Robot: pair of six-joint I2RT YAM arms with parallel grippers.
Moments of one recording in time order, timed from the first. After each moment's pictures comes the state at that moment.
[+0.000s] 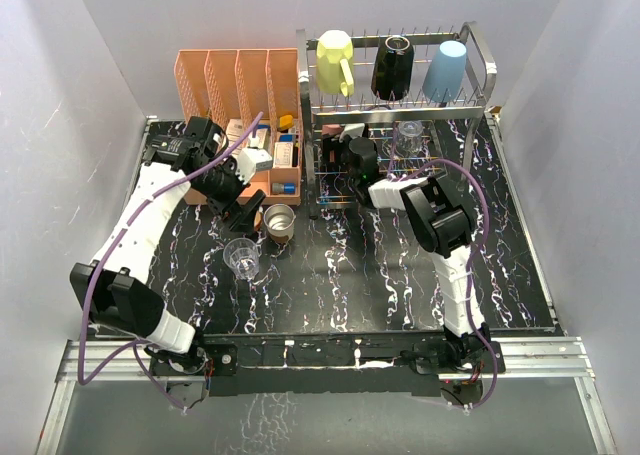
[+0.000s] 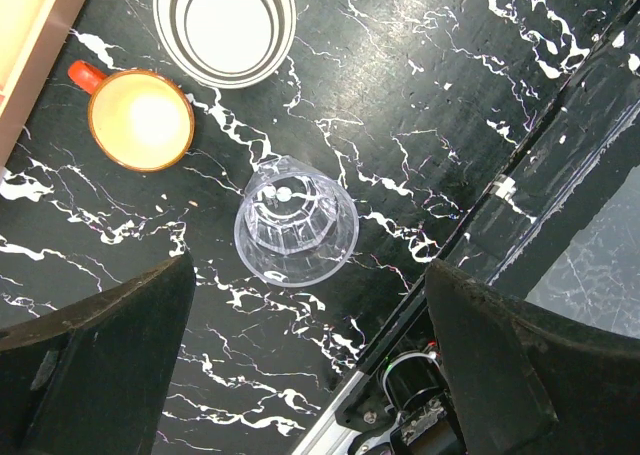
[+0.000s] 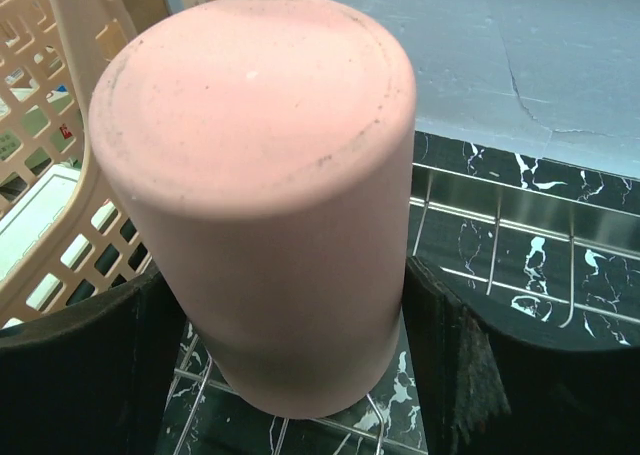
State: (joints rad) left arm -0.26 1.50 1.58 -1.34 0.46 0.61; right arm 0.45 2.26 1.42 0.76 0.14 0.00
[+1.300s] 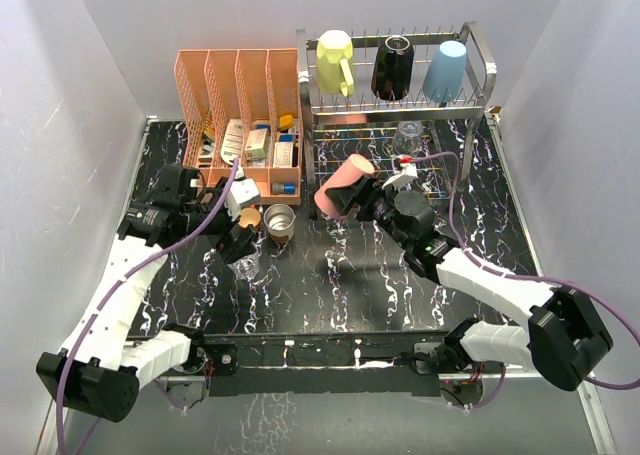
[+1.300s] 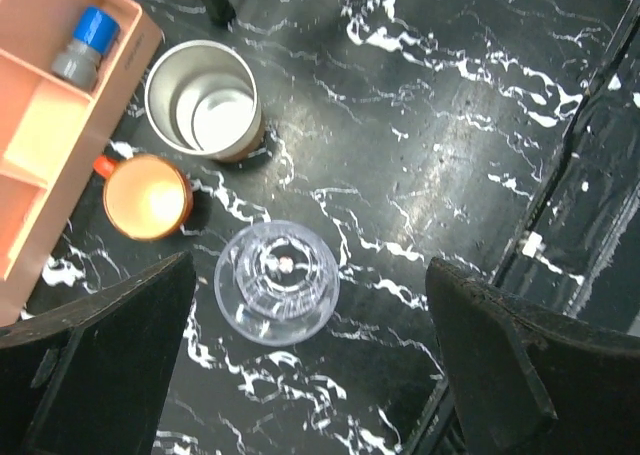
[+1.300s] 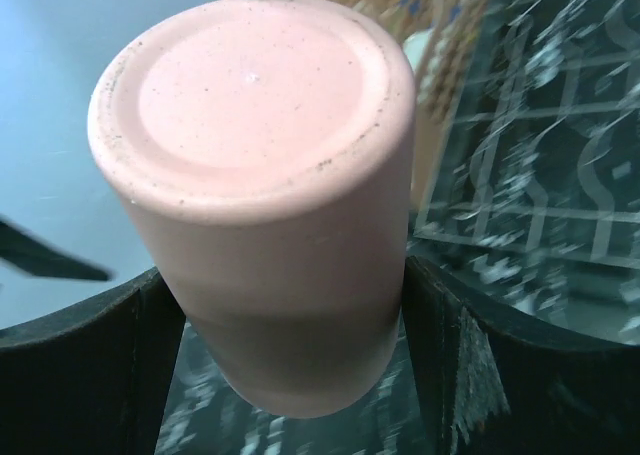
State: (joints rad) left arm -0.26 1.06 1.15 -1.02 0.58 0.65; right arm 0.63 1.20 0.65 0.47 0.11 0.61
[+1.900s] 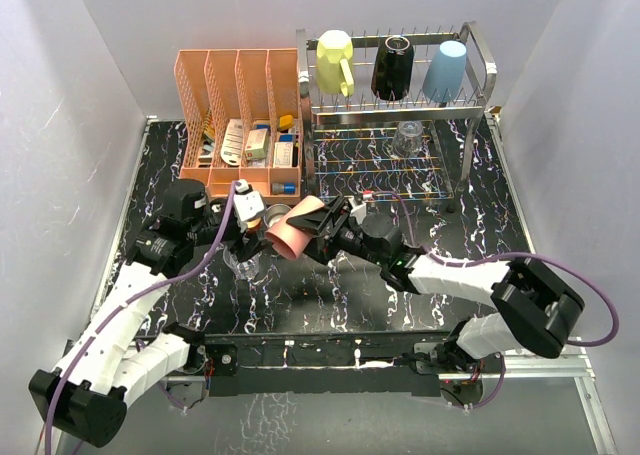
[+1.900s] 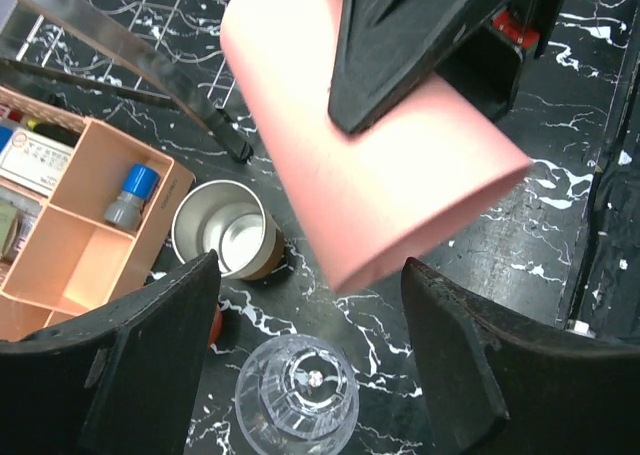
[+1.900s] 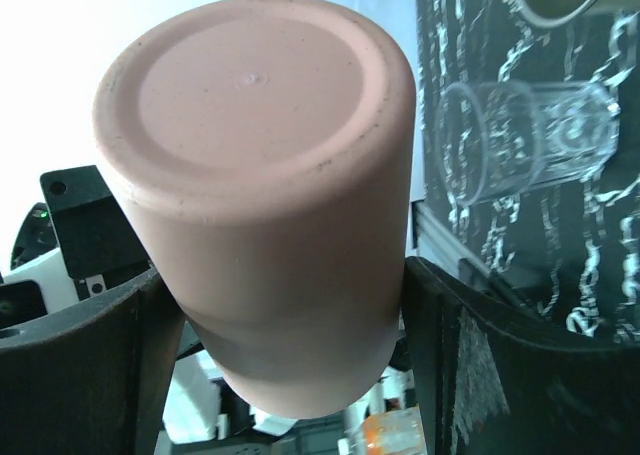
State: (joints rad) left arm -0.36 0.91 0.91 -0.59 0.67 0.58; right arm 0.83 1.36 0.59 0.64 -0.17 1.57
